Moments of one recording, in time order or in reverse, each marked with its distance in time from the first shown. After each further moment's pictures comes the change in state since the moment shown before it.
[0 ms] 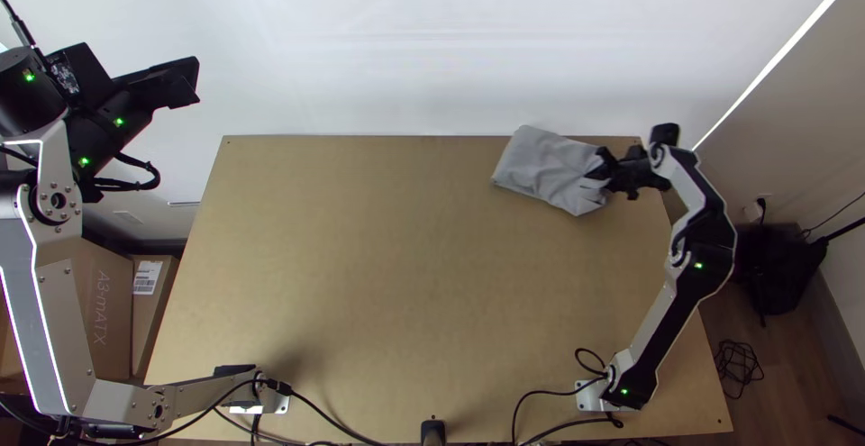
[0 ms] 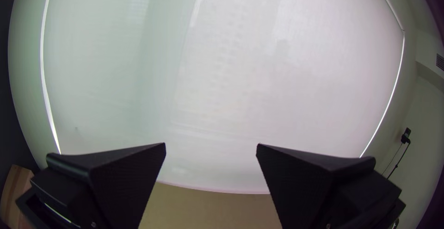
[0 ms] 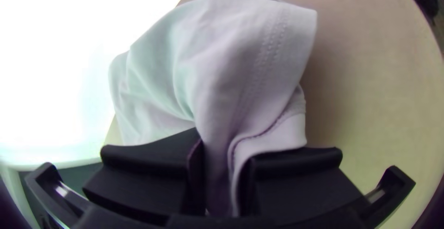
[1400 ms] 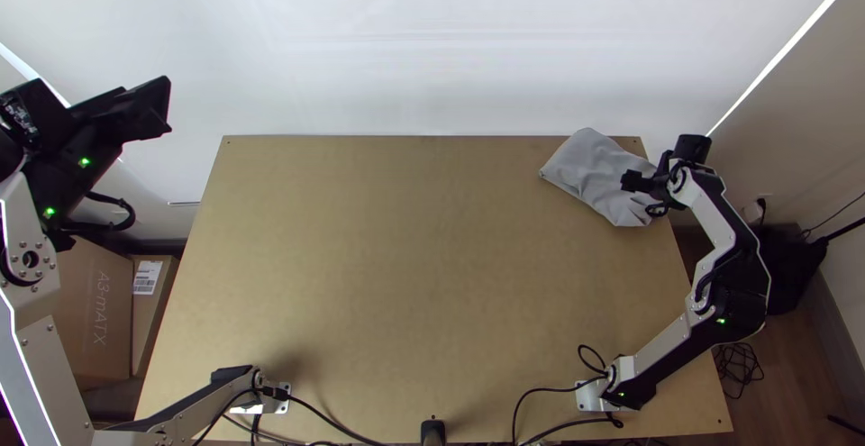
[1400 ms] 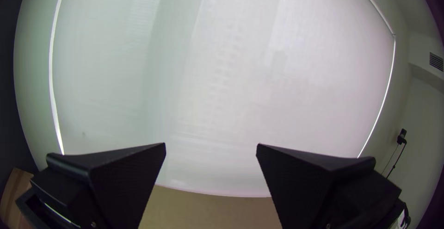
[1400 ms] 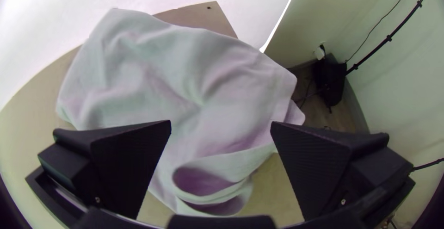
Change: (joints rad) left arm 0.094 -0.171 -0.124 0.026 0.088 0.012; right arm -0.007 -0.374 -0.397 0.262 0.687 -0.442
